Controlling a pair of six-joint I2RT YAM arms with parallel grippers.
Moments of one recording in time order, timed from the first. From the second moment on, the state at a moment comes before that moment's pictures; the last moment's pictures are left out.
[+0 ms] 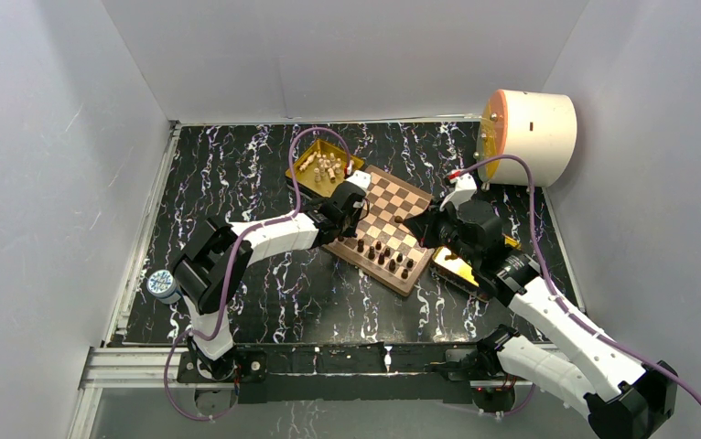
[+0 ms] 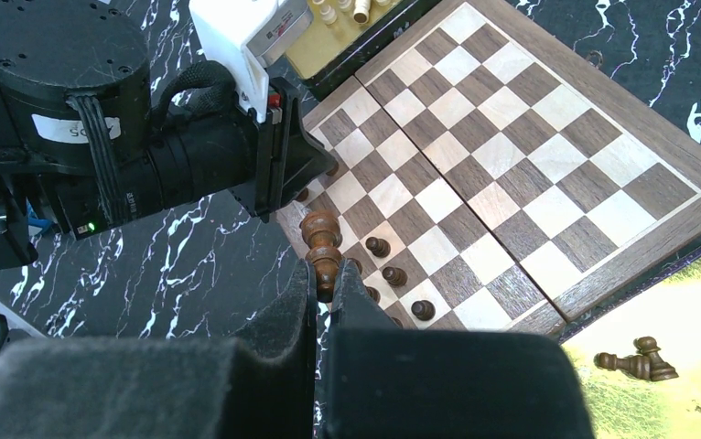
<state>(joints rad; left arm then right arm) -0.80 1.82 1.15 -0.14 -0.30 -0.24 0.64 0.83 0.72 -0.24 0.04 0.45</state>
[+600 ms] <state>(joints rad) -0.79 1.80 1.29 -0.26 -0.30 -0.24 0.64 0.90 0.73 -0.25 0.03 0.44</state>
